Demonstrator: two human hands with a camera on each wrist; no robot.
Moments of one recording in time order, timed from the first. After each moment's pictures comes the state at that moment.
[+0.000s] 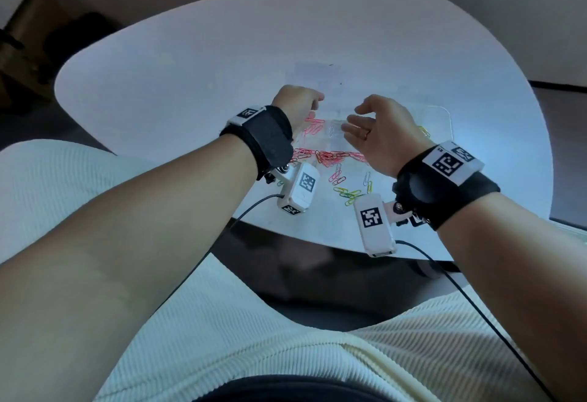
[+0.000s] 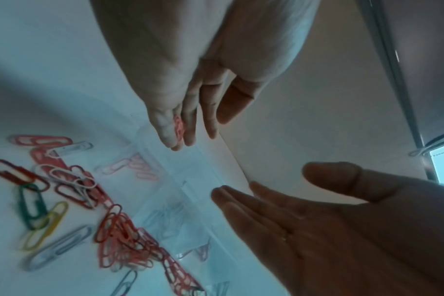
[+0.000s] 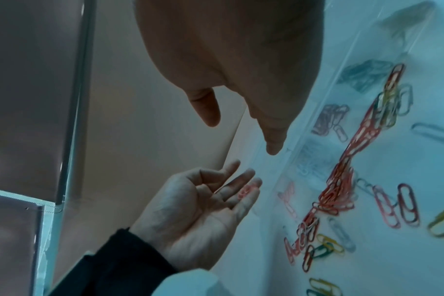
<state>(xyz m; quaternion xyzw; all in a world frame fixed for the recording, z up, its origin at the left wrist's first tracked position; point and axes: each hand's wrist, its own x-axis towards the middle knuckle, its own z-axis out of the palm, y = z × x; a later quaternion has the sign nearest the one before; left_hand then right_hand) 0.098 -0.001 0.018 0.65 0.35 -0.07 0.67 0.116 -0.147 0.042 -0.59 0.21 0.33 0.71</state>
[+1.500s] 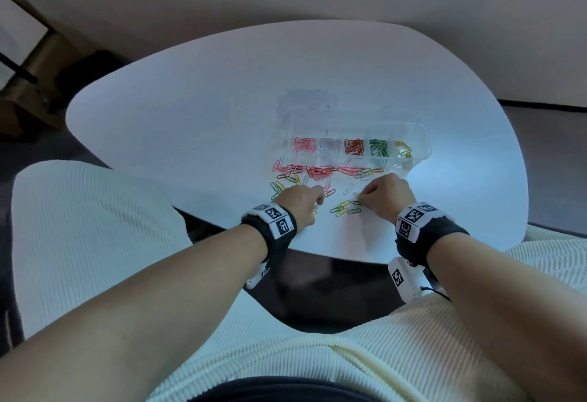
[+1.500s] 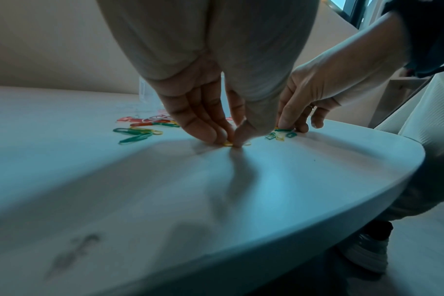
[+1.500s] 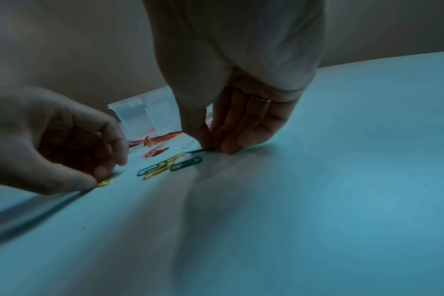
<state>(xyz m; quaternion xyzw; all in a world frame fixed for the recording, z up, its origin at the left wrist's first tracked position) 0.008 -0.045 -0.047 0.94 0.03 -0.24 0.24 0.093 -0.229 -0.047 -0.94 -0.03 0.25 0.22</state>
